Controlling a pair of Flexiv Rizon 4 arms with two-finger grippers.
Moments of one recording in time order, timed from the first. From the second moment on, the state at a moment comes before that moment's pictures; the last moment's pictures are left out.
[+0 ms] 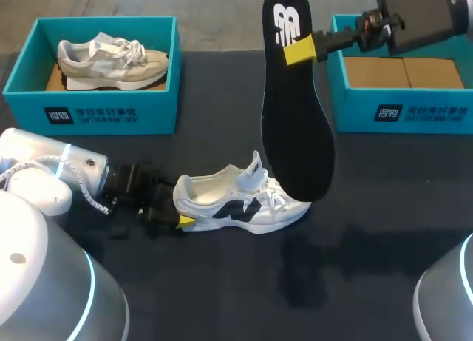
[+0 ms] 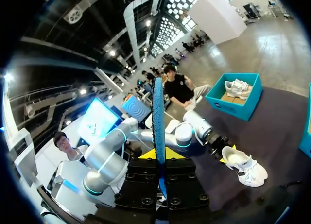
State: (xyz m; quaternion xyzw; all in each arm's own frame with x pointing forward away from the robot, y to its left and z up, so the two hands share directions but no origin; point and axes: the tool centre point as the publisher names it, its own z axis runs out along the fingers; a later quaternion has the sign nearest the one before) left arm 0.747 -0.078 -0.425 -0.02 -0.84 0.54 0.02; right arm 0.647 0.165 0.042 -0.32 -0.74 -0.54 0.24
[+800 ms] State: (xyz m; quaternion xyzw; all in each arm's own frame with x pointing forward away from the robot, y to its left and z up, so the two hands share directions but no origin) left arm 0.747 -0.078 -0.425 -0.02 -0.84 0.54 0.02; right arm 0.647 0.165 0.041 -0.32 -0.74 -0.54 0.24
